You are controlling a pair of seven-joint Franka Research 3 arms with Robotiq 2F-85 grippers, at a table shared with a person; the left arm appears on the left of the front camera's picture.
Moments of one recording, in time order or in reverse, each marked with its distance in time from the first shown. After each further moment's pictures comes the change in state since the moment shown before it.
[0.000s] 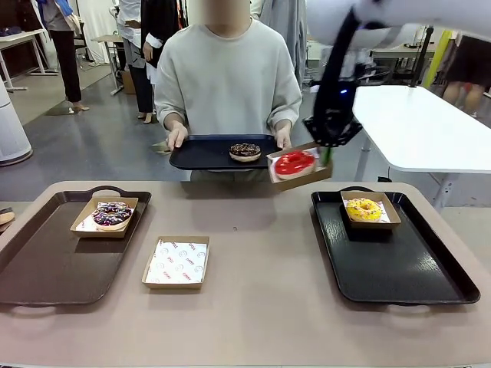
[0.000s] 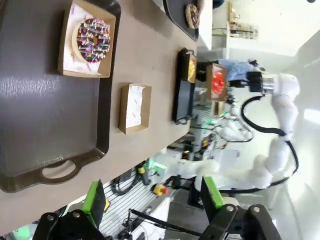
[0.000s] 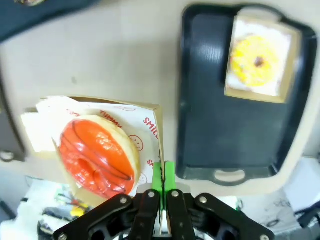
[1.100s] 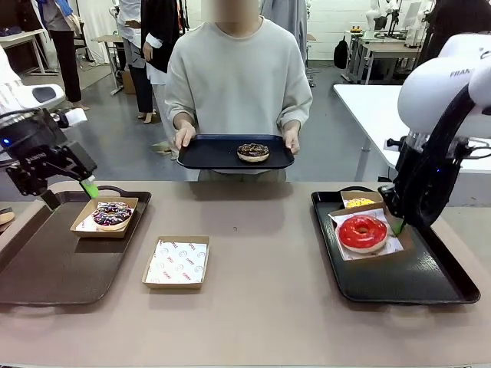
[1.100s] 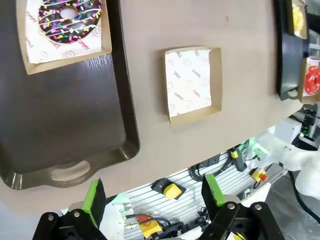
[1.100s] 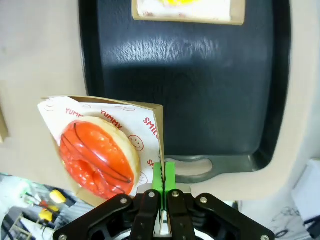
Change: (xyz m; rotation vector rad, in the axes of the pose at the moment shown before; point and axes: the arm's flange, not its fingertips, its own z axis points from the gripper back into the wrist) left arm -0.012 -0.133 -0.209 0.673 0.196 -0.193; right arm -0.118 -0.139 -0.113 0.035 -0.053 -0.042
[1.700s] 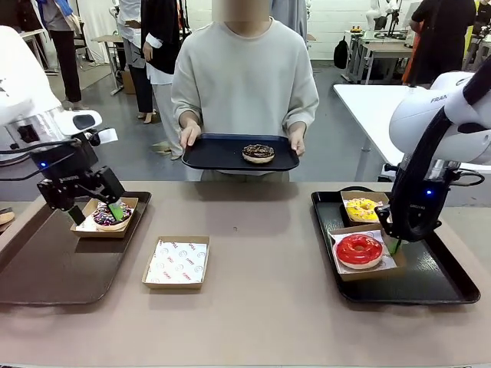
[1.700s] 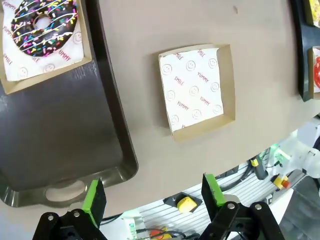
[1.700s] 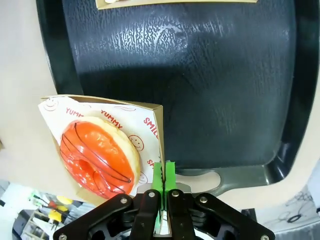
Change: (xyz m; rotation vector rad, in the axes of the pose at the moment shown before) left arm 0.002 -0.037 -0.053 0.104 -0.023 -0.071; right arm 0.019 -0.013 -0.052 0.039 0.094 -0.067
